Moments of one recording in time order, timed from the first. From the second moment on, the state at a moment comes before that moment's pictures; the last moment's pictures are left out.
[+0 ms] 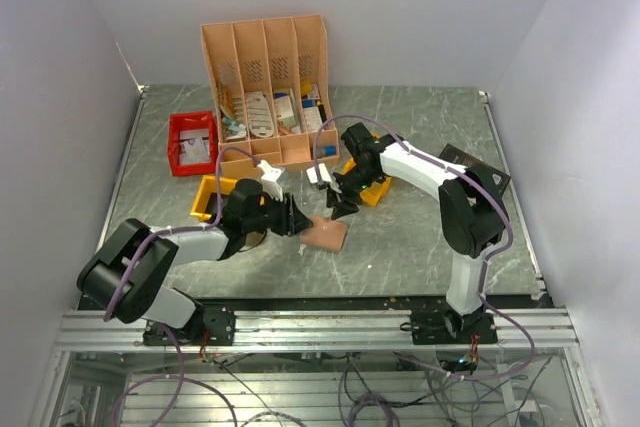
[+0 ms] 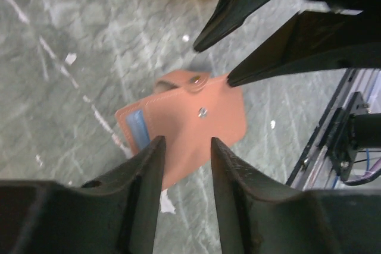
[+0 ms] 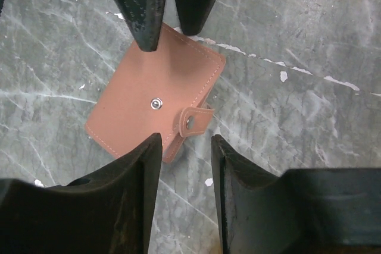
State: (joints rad) left arm -0.57 1.43 0.42 0.53 0.42 -0.47; right arm 0.56 1.93 1.41 -0.85 -0.79 -1.25
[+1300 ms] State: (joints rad) left arm -0.57 1.71 0.49 0.74 0.55 -0.55; right arm 0.61 1.95 1.39 -0.82 -0.72 -1.23
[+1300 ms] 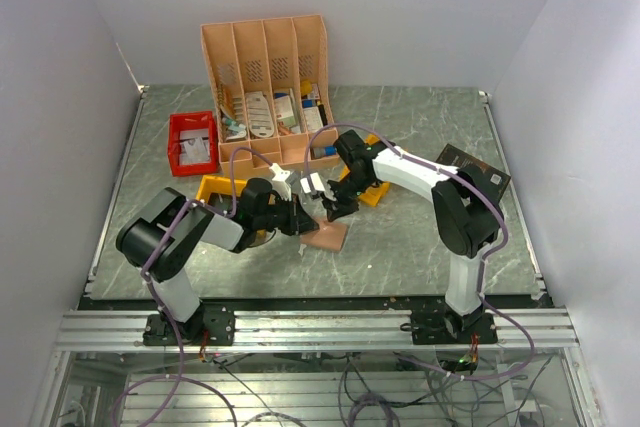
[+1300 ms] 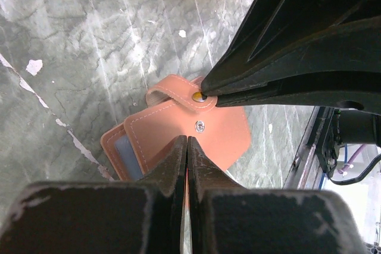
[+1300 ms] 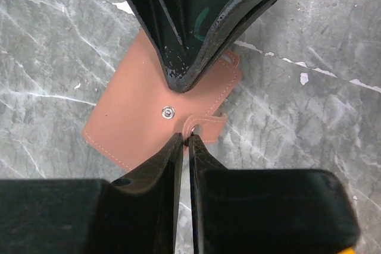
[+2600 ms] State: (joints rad) left arm -0.57 1.75 0.49 0.81 0.56 -0.58; right arm 0.61 1.95 1.39 -0.79 -0.71 -1.18
